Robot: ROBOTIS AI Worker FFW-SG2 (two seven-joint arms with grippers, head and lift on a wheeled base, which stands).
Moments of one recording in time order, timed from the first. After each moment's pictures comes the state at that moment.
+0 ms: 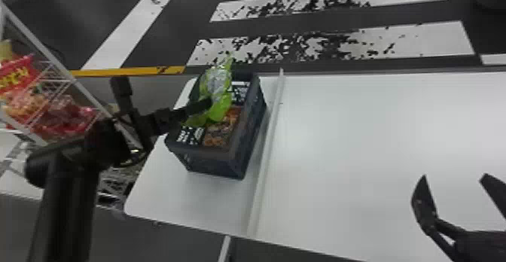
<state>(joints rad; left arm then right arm) -0.07 0.47 0.36 -1.54 0.53 0.86 -0.69 0.62 -0.13 0.20 -1.83 -0.05 -0.28 -0.08</state>
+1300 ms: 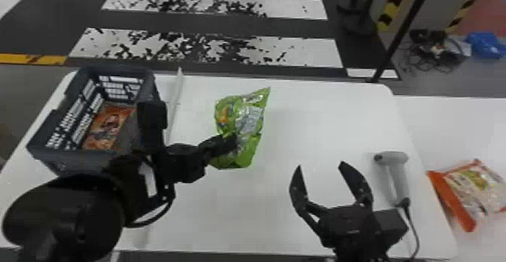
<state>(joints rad) 0.15 0.17 -0.14 -1.92 0.46 0.79 -0.29 0.60 -0.13 0.20 -1.83 -0.05 -0.24 -0.08</state>
